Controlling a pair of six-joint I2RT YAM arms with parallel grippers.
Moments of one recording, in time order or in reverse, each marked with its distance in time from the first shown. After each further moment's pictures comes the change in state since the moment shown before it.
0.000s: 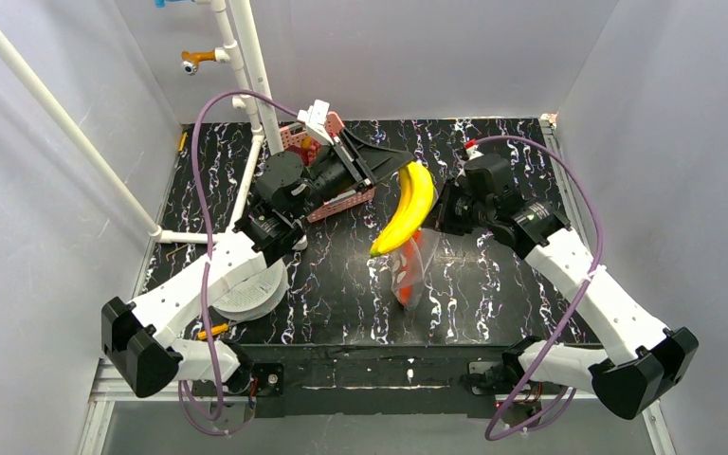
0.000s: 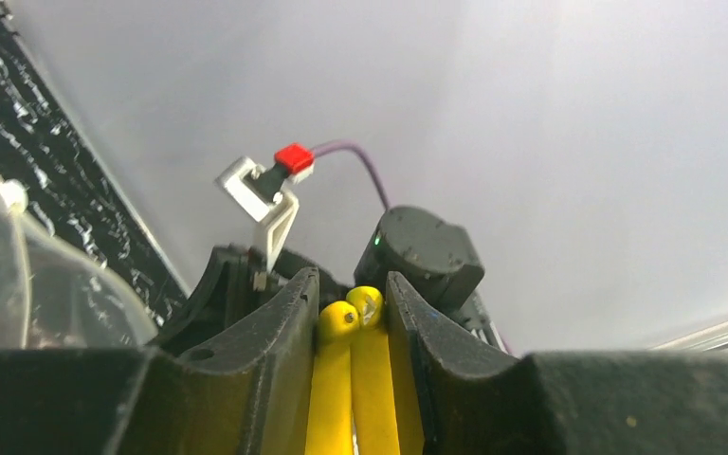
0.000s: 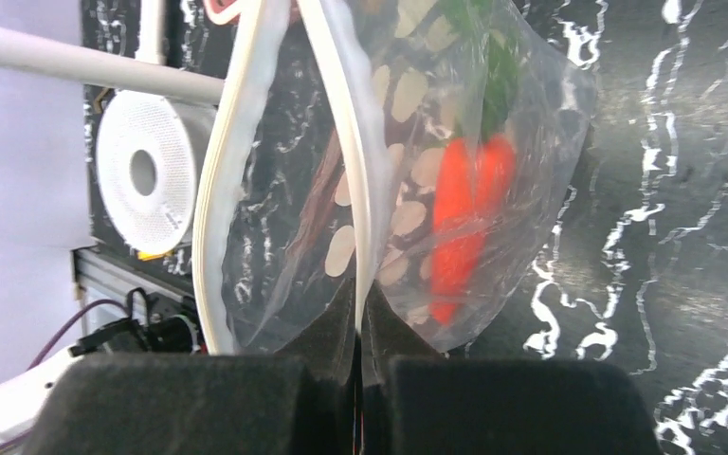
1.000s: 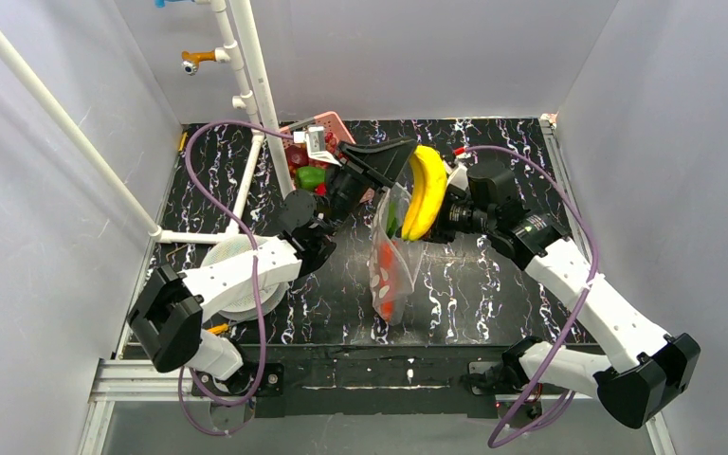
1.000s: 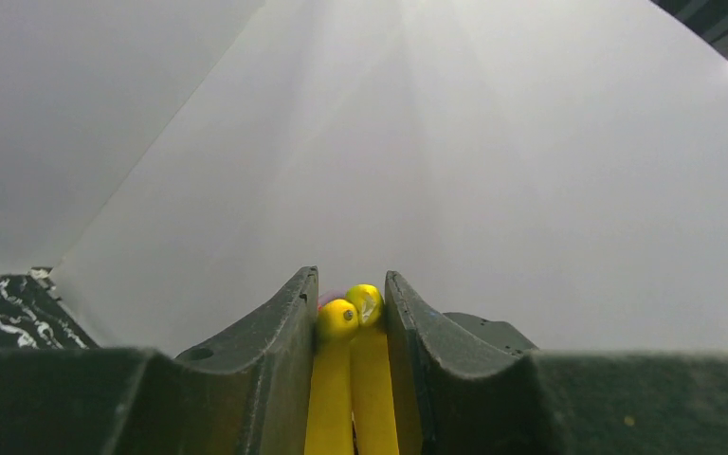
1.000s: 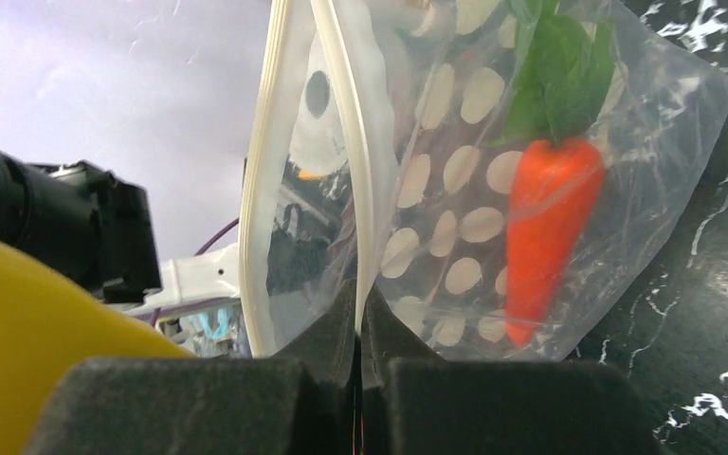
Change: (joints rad) left arm -0.104 0.163 -0.187 0.753 -0.296 0.287; right arm 0.014 -0.062 -0.127 0.240 -0.341 0.187
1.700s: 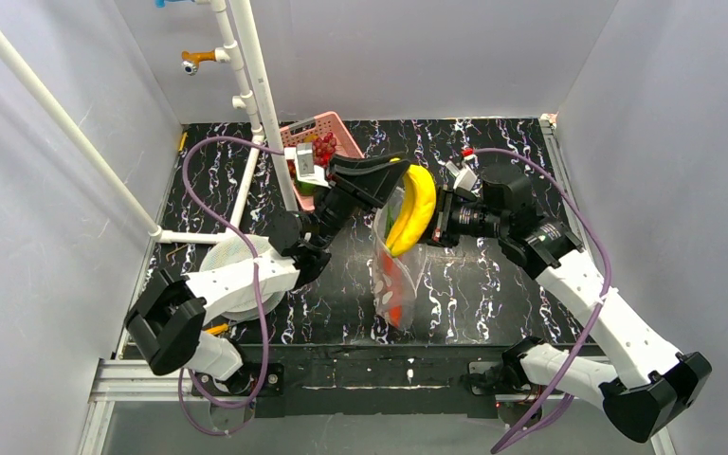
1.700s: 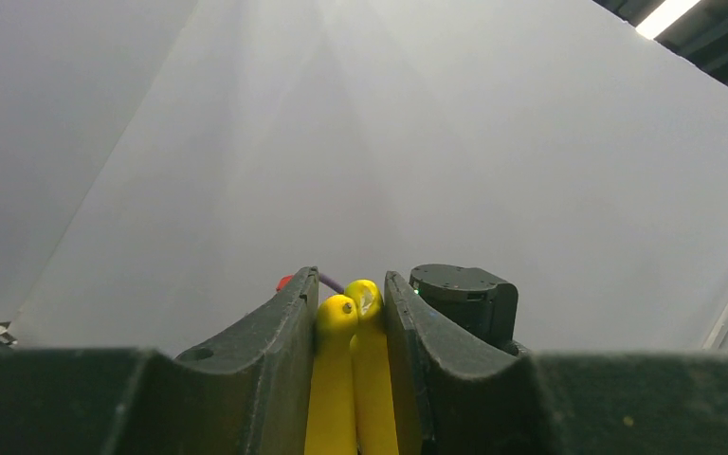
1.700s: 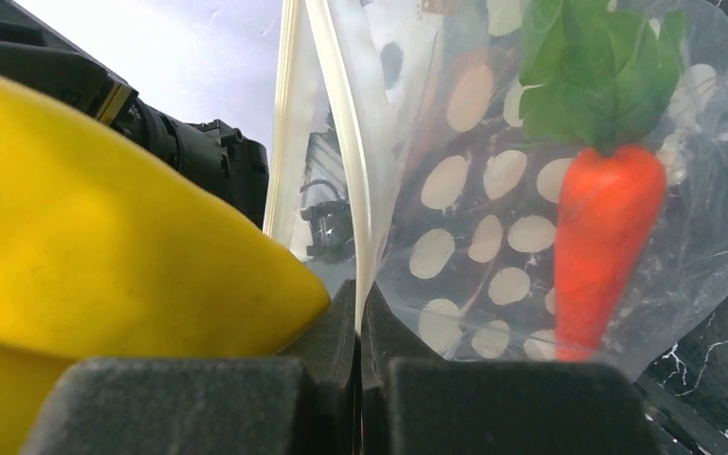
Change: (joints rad) left arm 0.000 0.003 -0.123 0.296 0.130 0.049; right arm -0.014 -0.073 -0.024 0.045 -0.150 0.086
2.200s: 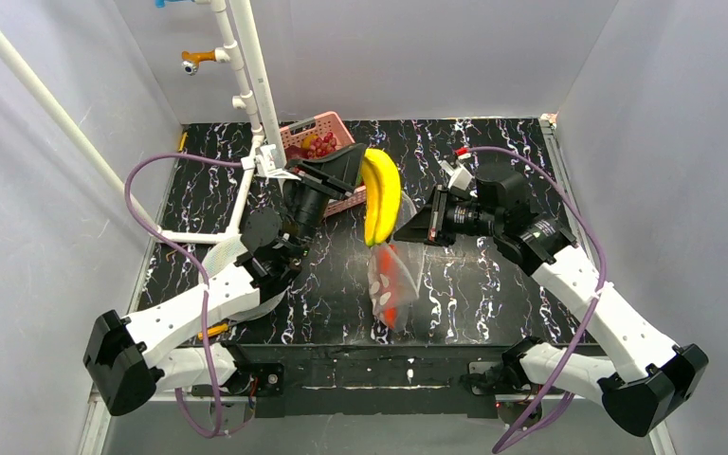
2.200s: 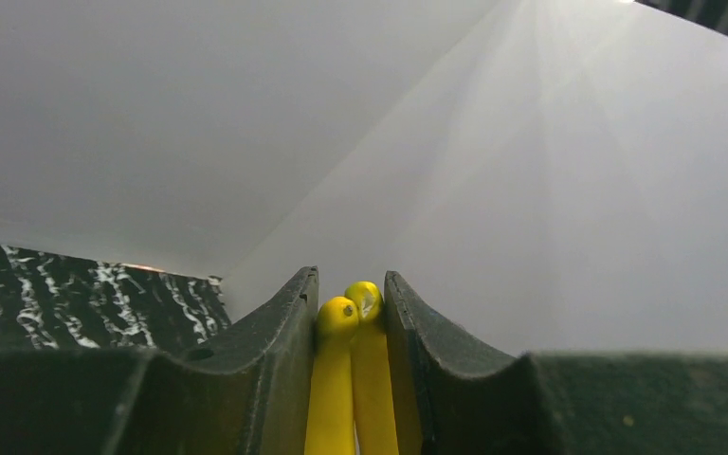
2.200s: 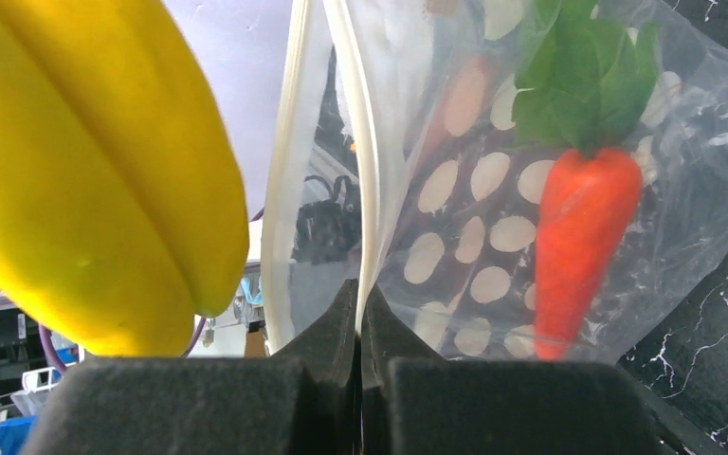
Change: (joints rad) left arm -0.004 -0.293 -0.031 -0.524 -0.422 0.068; right arm 0.019 0.023 0.017 -0.010 0.031 -0.036
